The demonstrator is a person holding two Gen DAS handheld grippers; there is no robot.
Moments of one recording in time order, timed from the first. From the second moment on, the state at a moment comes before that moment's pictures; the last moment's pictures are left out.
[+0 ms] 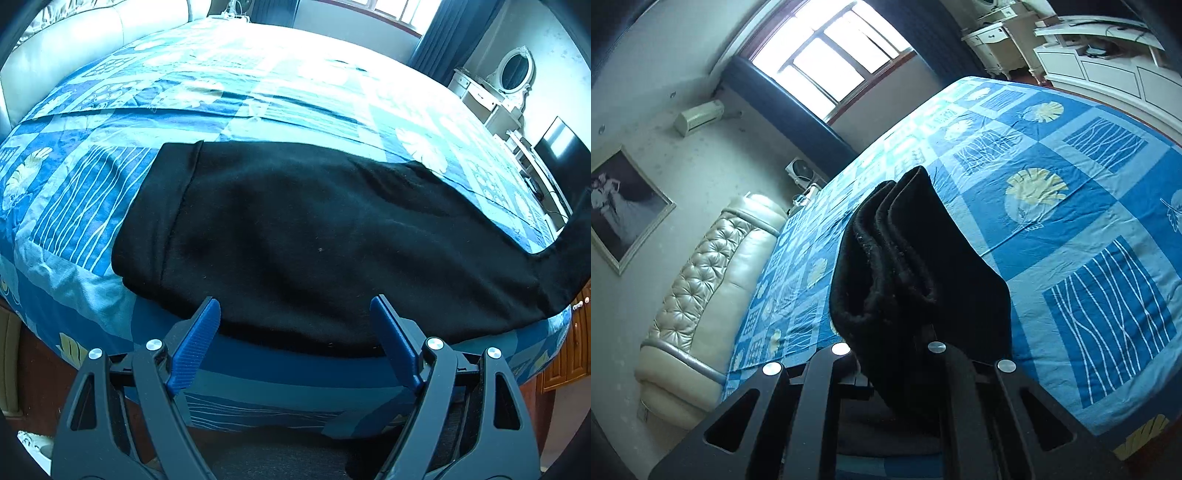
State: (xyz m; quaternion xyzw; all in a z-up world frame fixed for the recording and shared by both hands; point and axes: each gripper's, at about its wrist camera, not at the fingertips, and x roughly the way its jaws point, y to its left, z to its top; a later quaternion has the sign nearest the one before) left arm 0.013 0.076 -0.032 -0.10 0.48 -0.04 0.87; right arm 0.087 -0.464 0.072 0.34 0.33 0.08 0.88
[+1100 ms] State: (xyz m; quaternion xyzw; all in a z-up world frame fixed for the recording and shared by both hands) left arm 0.008 0.049 -0.017 -0.07 0.46 -0.06 0.89; right arm 0.128 -0.259 0.013 0.18 0.43 0.12 0.87
